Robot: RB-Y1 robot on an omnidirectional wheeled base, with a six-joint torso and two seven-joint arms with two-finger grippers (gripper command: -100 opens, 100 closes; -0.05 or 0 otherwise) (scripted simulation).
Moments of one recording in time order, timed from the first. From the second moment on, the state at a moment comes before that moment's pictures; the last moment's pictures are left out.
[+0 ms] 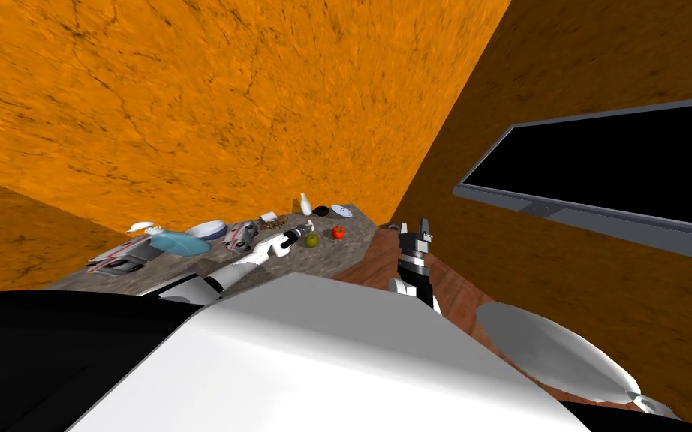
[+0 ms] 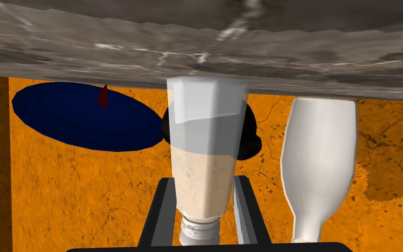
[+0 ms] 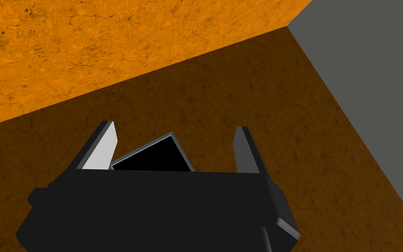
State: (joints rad) left arm -0.06 0.79 -0.34 -1.40 -0.42 0.04 -0.21; right arm 0.49 0.04 0.07 -2.26 0.05 -0.40 -0.16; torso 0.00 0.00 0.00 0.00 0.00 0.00
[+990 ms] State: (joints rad) left arm -0.14 1.01 -0.34 -1.19 -0.26 0.06 -0.08; right arm 0.49 0.04 0.07 -2.26 0.05 -0.40 -0.16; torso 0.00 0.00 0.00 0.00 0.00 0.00
